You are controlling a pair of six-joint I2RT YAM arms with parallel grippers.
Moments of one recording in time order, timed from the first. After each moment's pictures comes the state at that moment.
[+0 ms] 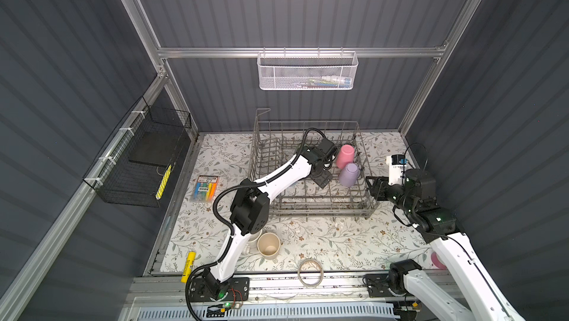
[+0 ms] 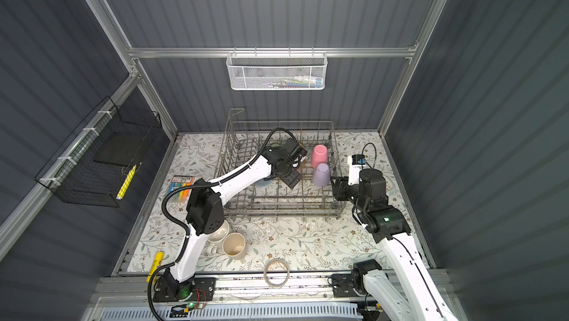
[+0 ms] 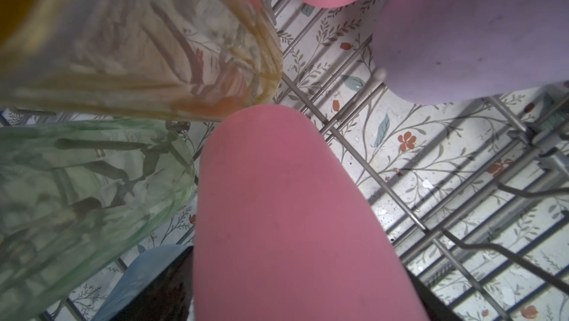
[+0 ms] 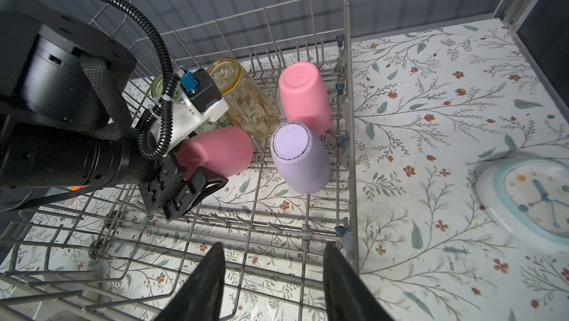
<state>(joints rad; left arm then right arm) -0.83 2.24 2.10 -0.98 -0.14 0.08 0.20 0.79 0.84 -0.55 -0.11 0.27</state>
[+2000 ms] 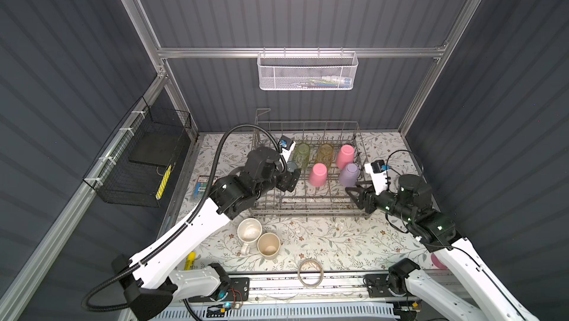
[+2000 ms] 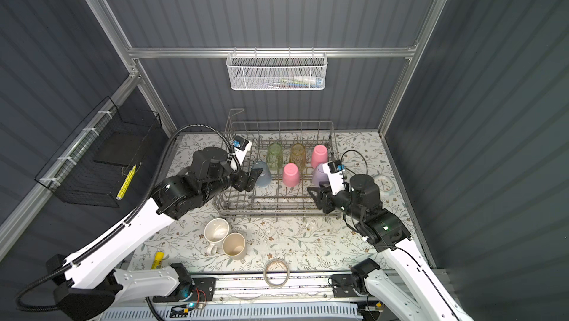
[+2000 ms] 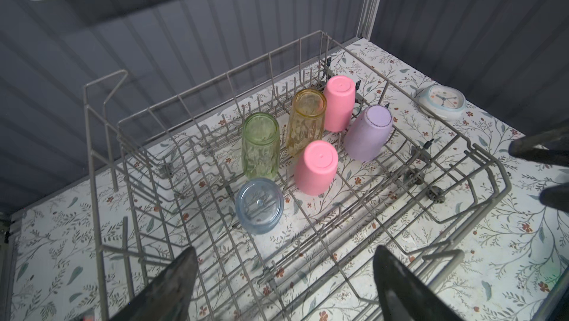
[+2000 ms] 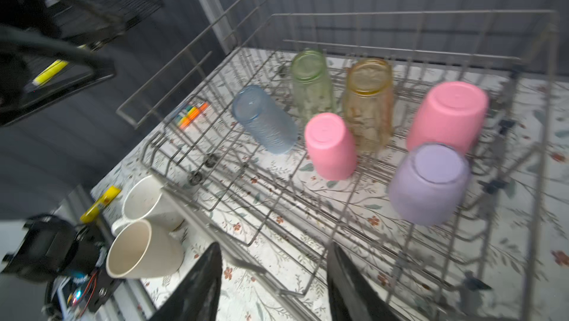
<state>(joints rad) -0.85 1.18 1.34 -0.66 -0.24 -0.05 0.52 0.75 0.86 -0.51 -0.28 0.15</state>
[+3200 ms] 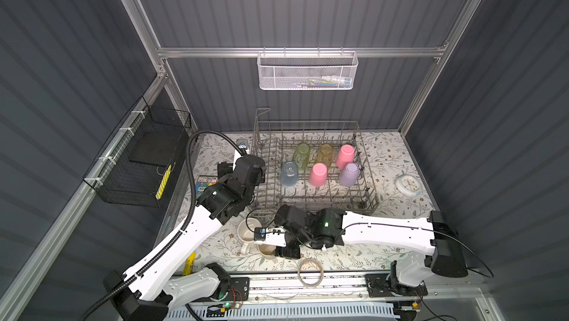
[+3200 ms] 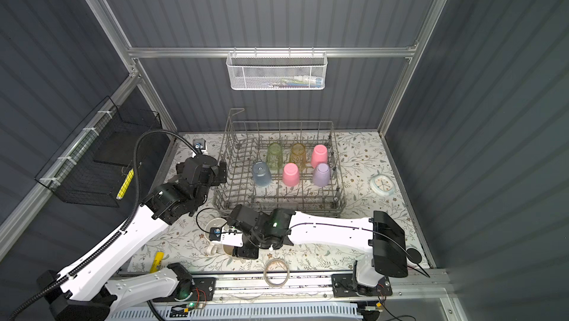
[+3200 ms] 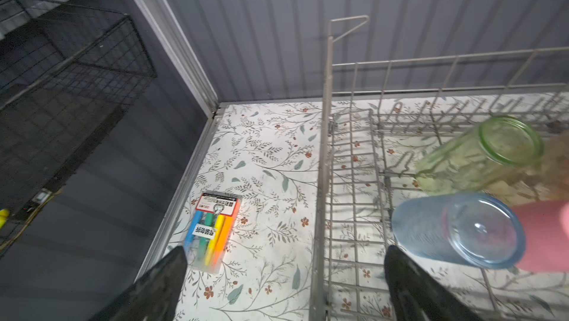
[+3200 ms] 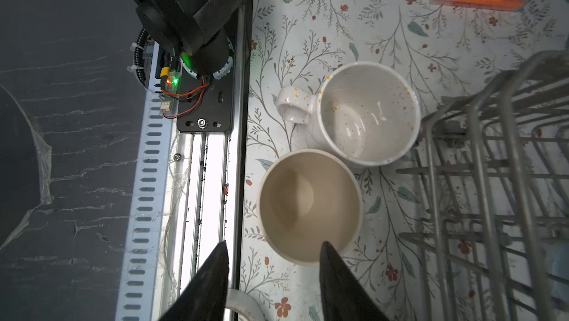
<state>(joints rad) -0.68 1.11 1.19 -0.70 -0.79 -0.28 1.33 1.61 1.30 -0.60 -0.16 -0.25</state>
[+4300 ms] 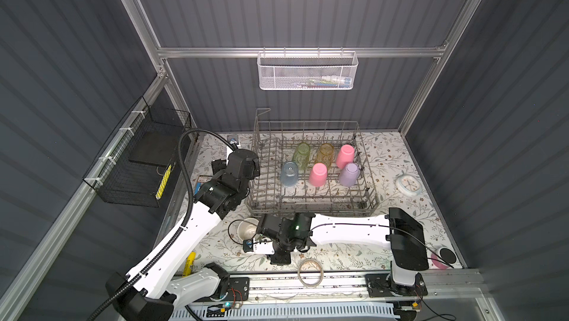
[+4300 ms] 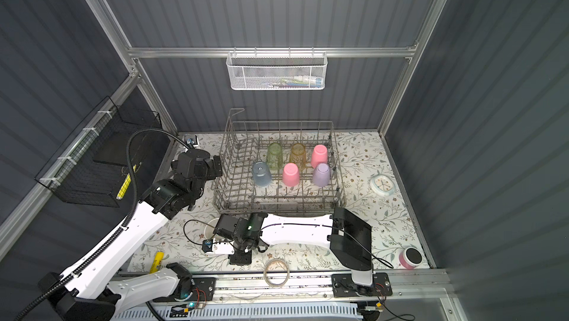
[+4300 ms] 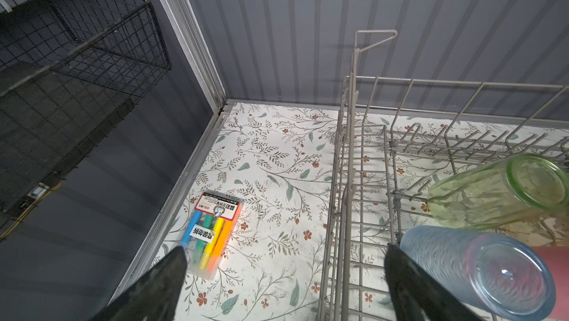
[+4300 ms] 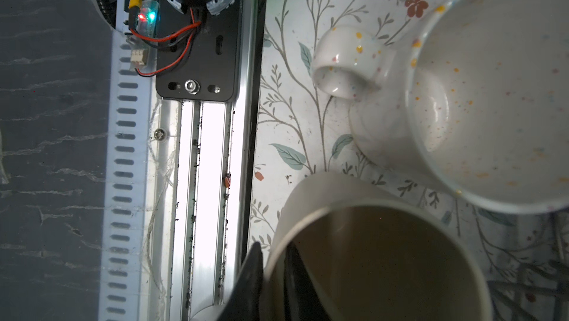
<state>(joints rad) -0.58 1.13 1.18 -0.63 -0.71 -0.30 1.34 1.86 1.43 -0.71 -0.18 -0.29</state>
